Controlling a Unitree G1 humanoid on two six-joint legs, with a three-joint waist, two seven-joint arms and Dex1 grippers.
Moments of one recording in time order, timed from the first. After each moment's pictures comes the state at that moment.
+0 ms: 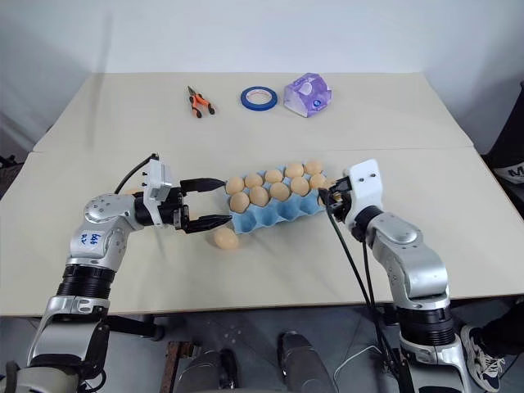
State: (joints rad) left arm -0.60 0.51 0.04 0.30 -0.37 0.13 -1.19; right arm -0.42 -0.41 -0.02 -0.26 0.32 0.74 0.34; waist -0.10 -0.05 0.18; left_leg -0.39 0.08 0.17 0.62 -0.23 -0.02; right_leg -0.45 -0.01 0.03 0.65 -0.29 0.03
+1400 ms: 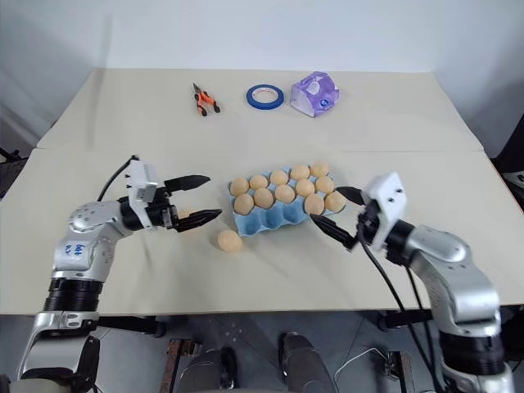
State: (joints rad) left arm -0.49 0.56 0.14 0.20 -0.41 0.18 -1.05; right arm -0.13 -0.65 -0.26 -0.40 0.55 0.50 0.89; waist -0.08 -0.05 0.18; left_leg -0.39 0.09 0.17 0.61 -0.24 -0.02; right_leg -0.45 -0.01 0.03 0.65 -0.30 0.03
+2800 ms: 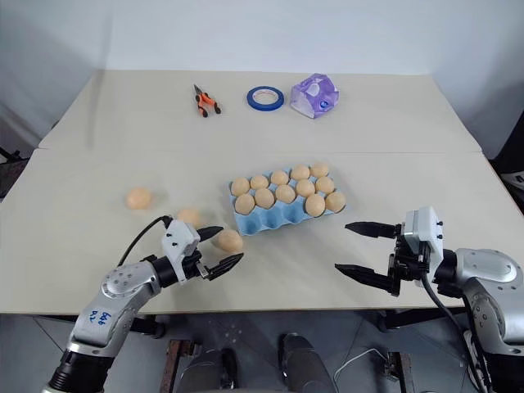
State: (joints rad) left arm -0.12 0.43 -0.07 -0.21 -0.24 0.34 -0.60; right arm -0.03 -0.78 -0.28 -0.27 0.64 0.35 1.23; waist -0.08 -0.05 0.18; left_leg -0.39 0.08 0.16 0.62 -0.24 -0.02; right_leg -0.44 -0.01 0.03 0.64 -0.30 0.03
